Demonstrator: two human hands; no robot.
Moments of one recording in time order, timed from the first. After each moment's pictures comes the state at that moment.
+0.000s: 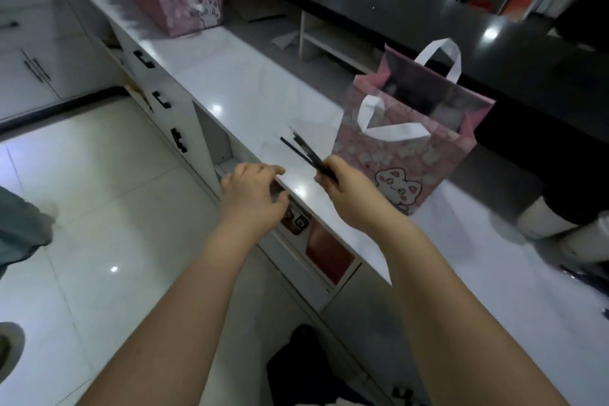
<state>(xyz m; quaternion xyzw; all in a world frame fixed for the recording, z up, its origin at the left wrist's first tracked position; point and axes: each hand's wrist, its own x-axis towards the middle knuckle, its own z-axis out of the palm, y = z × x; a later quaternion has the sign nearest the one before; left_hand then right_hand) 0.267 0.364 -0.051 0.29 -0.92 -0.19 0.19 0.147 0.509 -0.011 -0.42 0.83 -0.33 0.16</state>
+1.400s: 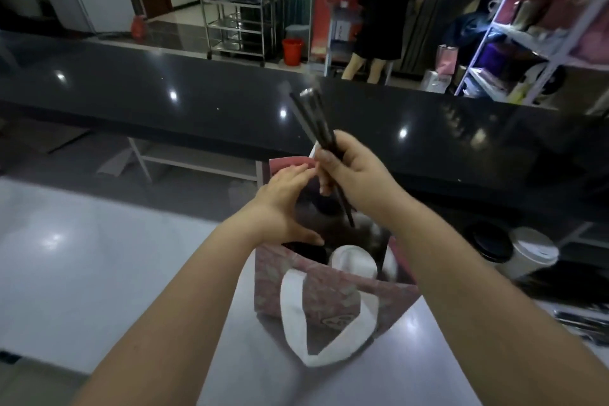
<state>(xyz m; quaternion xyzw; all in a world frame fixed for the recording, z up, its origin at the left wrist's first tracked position) -0.093 0.319 0.042 -0.20 -0.94 -0.27 -0.02 -0.090 0.491 0.099 -0.25 0.77 -0.59 0.01</state>
